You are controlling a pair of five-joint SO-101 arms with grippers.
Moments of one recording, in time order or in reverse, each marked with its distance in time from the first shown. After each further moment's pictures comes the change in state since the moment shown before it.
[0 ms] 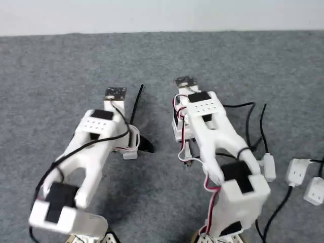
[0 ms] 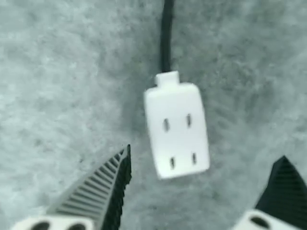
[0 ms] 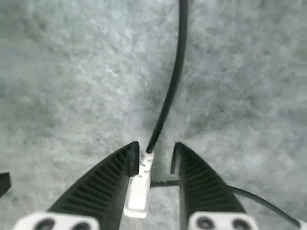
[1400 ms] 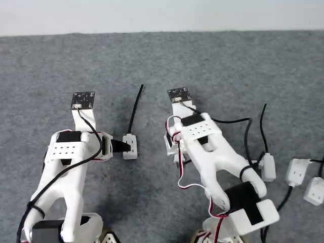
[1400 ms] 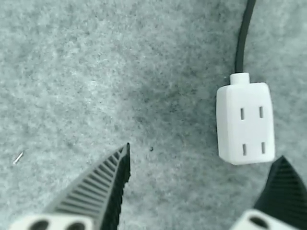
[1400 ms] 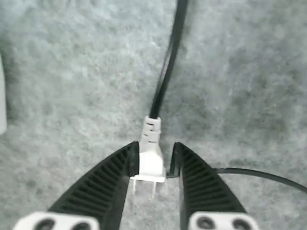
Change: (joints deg) left arm -13.7 -21.7 19.1 -9.3 -10.2; right arm -6.7 -12.7 20.6 -13.1 -6.6
